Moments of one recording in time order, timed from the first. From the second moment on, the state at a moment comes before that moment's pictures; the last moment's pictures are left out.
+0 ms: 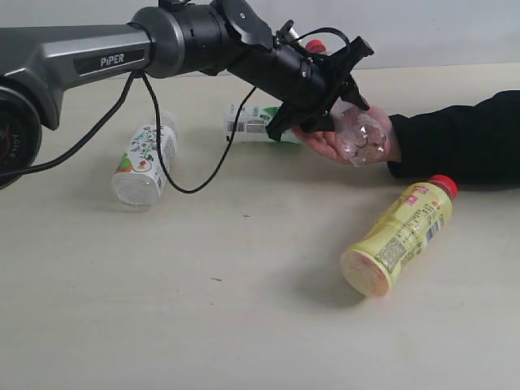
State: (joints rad) left arm -0.65 2.41 -2.02 -0.83 0.66 -0.29; right arm -0.01 0.01 0.00 0.26 0.25 -0.21
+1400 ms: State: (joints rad) left arm -0.65 2.36 -2.02 -0.84 0.82 -0.14; right arm -0.01 0.01 0.00 0.26 0.25 -0.21
